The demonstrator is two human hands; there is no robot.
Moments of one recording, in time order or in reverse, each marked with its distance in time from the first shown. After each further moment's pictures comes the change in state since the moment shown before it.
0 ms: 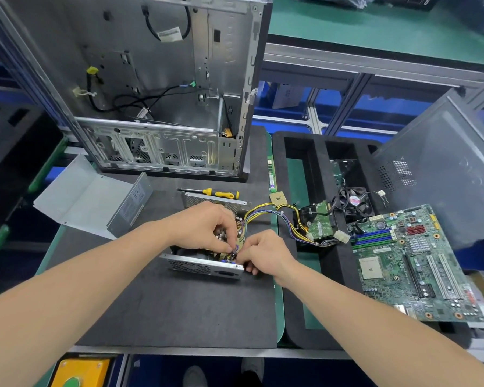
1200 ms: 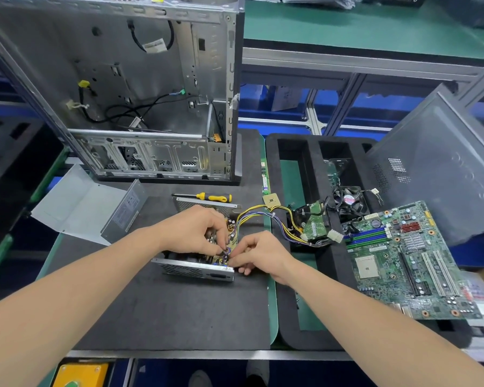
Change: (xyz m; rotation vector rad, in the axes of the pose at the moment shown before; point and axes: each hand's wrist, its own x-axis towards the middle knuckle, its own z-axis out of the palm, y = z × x) left_hand 0.000 0.008 0.000 -0.008 0.022 -0.066; right_hand 0.016 0.022 -0.016 0.211 -0.205 -0.103
